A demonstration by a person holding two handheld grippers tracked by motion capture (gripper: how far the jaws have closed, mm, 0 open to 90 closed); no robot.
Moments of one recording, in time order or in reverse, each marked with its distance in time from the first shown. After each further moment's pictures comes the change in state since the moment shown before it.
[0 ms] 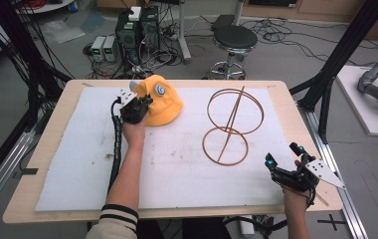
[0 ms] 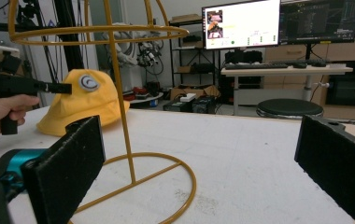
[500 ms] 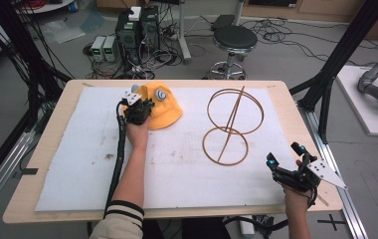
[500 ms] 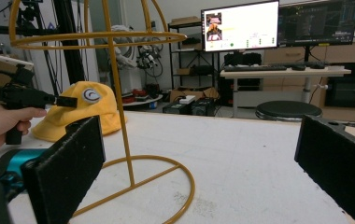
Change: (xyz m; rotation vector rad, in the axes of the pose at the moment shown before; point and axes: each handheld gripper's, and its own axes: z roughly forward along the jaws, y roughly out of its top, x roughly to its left) left arm -0.001 -0.015 0.017 0.111 0.080 0.010; right arm -0.002 0.002 -0.002 -0.010 -0.002 0.001
